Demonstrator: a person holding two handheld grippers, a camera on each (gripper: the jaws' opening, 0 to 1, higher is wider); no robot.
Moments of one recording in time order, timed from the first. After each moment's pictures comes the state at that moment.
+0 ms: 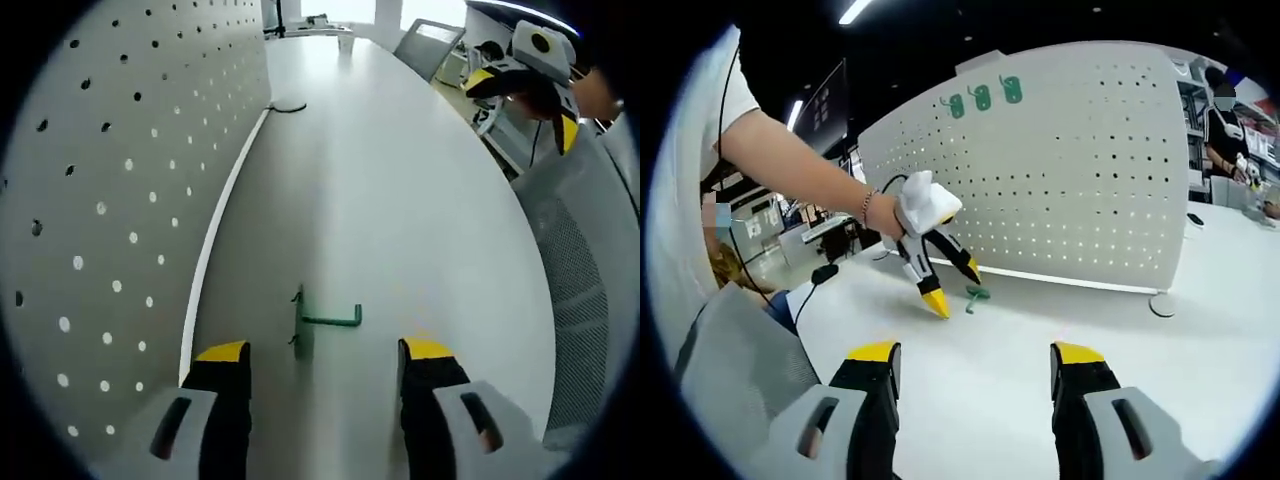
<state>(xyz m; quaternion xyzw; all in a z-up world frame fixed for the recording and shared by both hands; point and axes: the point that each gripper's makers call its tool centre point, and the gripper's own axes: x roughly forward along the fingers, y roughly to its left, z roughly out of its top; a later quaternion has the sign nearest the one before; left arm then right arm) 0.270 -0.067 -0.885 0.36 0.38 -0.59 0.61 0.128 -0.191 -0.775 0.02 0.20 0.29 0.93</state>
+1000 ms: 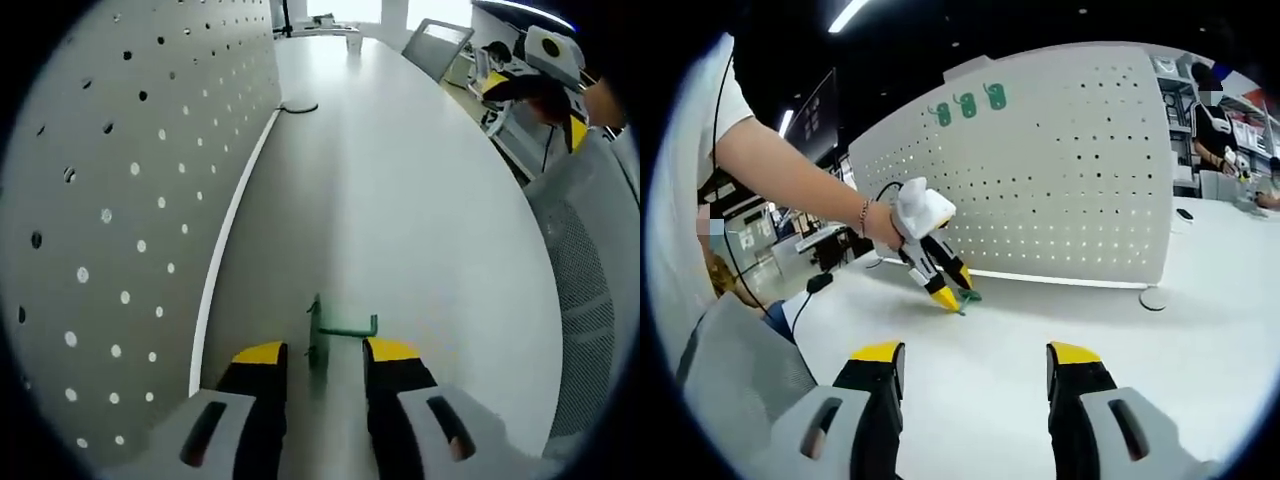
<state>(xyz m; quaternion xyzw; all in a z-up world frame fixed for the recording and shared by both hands) 0.281 -0.074 -0.881 0.35 0.37 -0.58 0.64 0.126 -0.203 -0.773 0.04 0.20 0.27 0.94</state>
